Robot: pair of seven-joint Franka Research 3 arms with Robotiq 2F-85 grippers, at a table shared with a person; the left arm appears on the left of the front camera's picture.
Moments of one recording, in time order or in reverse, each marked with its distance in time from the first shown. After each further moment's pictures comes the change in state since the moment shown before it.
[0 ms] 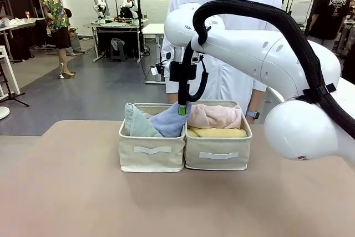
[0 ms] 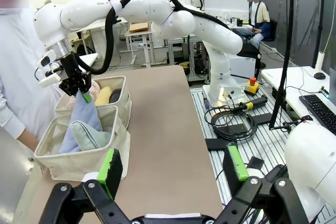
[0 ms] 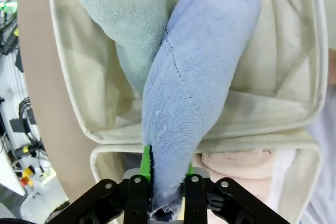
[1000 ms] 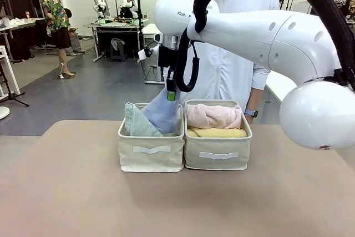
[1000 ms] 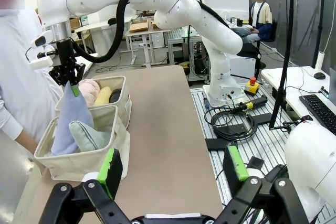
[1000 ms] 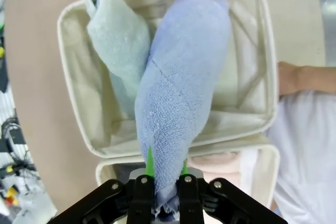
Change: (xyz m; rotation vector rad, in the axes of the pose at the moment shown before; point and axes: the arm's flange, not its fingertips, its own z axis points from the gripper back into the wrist) left arm 0.000 0.000 0.000 0.000 0.000 0.000; right arm 0.030 0.037 0.045 -0.173 -0.054 0.009
